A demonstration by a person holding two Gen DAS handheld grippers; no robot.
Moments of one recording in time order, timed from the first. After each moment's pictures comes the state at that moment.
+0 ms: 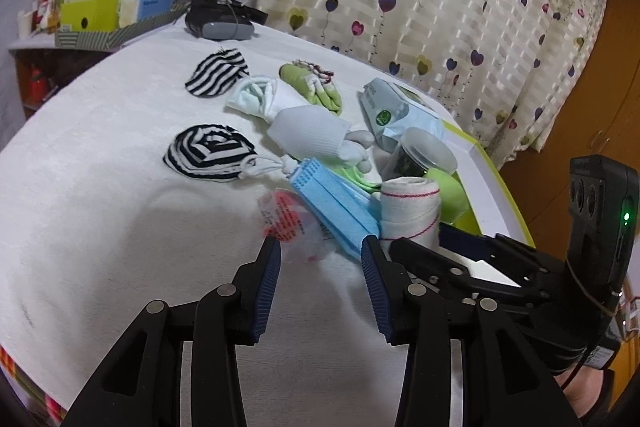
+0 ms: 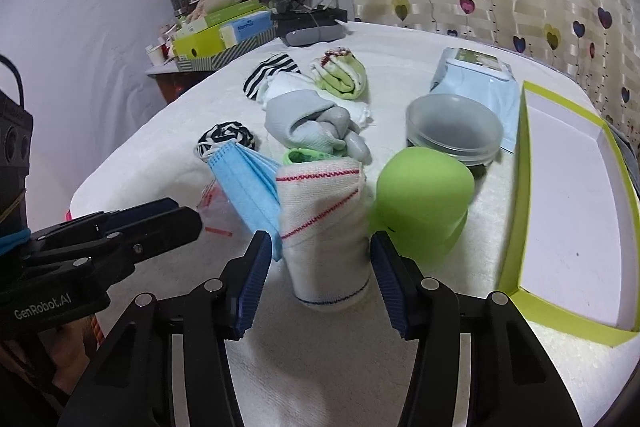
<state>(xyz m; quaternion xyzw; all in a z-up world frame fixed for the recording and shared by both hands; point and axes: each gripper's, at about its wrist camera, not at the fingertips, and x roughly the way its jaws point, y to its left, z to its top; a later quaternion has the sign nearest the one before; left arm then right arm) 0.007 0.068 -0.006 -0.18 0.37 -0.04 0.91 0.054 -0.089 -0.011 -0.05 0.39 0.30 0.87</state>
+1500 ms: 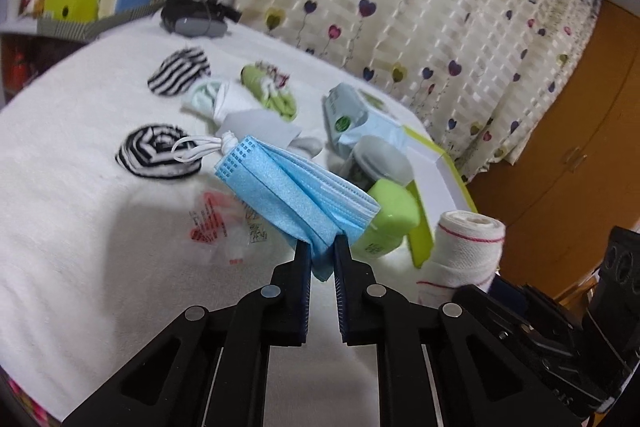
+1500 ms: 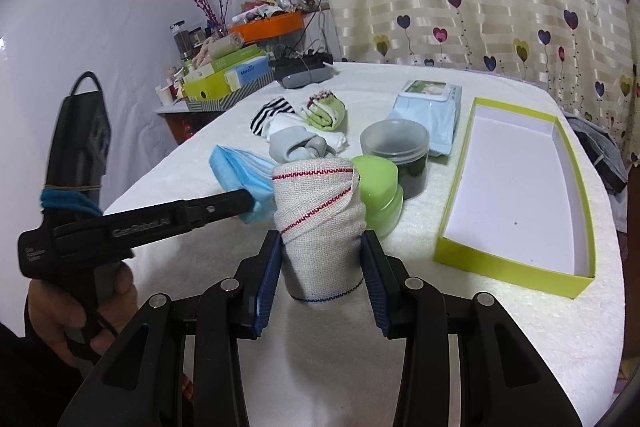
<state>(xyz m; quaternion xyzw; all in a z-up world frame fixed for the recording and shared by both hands) 0.010 0.045 0.010 -0.21 0.35 -0.07 0.91 0.004 -0.153 0.024 0.00 0.33 0.30 0.89</state>
